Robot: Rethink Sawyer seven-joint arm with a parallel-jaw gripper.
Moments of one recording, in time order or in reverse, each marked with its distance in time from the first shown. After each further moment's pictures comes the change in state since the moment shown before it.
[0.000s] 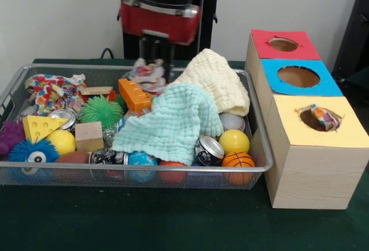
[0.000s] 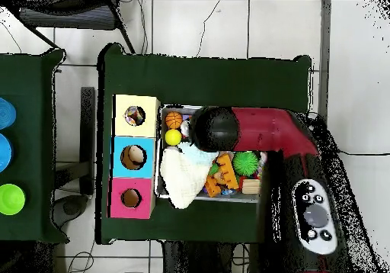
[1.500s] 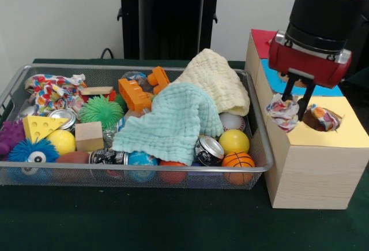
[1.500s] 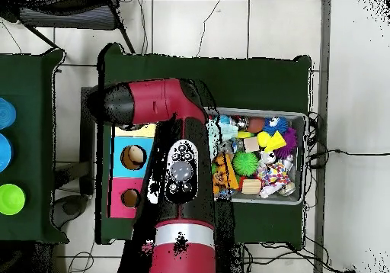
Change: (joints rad) arm 0.406 0.259 -0.238 -0.319 0.237 0.120 0.371
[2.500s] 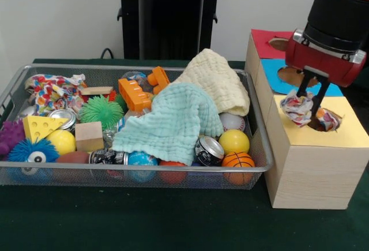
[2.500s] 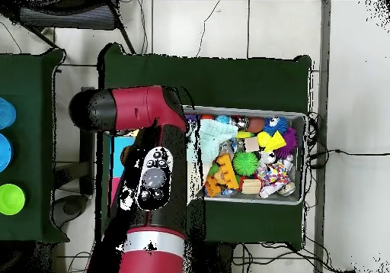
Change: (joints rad) arm 0.104 0.036 -0.114 -0.001 0.115 0.000 0.044
